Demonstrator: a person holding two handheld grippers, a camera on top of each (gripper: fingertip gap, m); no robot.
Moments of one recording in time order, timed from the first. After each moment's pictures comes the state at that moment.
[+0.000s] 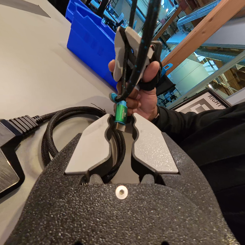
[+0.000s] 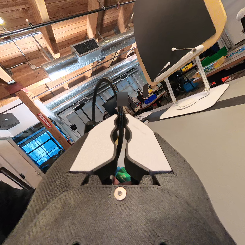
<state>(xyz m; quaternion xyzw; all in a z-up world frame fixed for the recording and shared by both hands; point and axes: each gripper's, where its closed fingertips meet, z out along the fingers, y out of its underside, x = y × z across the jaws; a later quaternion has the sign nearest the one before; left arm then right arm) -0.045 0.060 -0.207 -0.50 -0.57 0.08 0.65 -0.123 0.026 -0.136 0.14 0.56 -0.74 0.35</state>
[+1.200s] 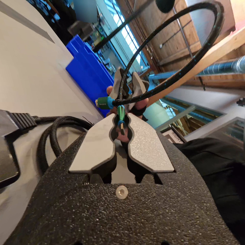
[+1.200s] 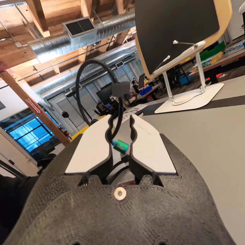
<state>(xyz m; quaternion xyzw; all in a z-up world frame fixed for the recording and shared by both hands) -0.043 0.034 -0.181 -0.34 -0.56 0.04 0.75 -0.120 0.027 -0.137 0.11 0.60 -0.72 0.32</state>
